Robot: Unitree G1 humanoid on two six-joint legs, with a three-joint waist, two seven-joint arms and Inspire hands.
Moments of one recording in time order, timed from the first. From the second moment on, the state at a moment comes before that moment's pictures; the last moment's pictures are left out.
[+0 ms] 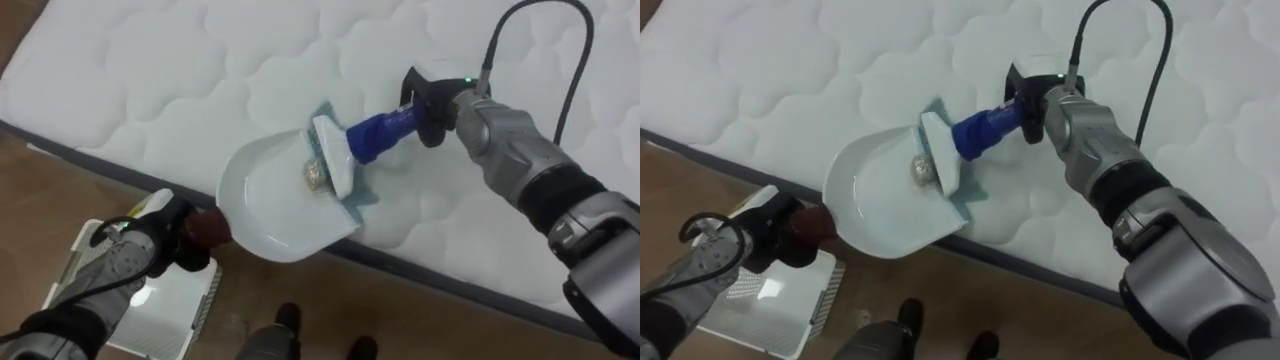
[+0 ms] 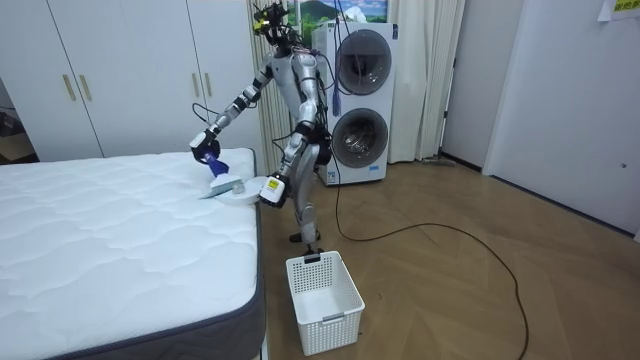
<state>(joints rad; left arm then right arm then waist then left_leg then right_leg) -0.43 0.48 -0.41 1.00 0.35 -0.04 0.00 -0.92 -0.42 0.71 0.94 -0.53 0.11 0.08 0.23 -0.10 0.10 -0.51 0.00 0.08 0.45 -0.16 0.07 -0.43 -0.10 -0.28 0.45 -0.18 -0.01</state>
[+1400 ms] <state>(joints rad) -0.37 0.51 -0.33 0.96 0.37 -0.06 0.02 -0.79 -0.62 0.54 1.01 -0.30 -0.02 0.13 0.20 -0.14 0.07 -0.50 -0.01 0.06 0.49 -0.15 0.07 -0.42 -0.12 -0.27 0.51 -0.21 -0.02</state>
